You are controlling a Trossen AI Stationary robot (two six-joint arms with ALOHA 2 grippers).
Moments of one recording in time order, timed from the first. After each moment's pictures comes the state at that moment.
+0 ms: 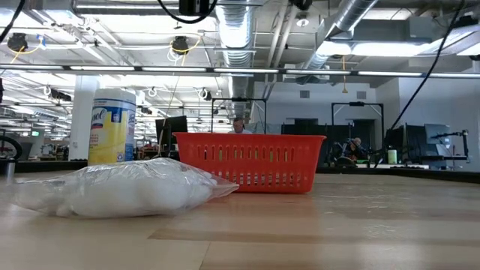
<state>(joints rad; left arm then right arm) -0.09 1.40 1.22 -0.19 0.22 -0.89 -0.24 1.45 1.51 -0.76 -0.97 0.04</state>
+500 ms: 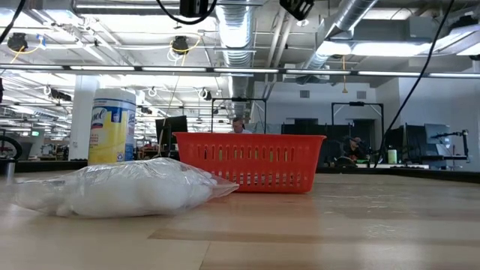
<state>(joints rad) -0.09 1.40 1.22 -0.19 0.13 -0.89 -0.12 1.49 1.51 -0.83 -0.72 -0.06</state>
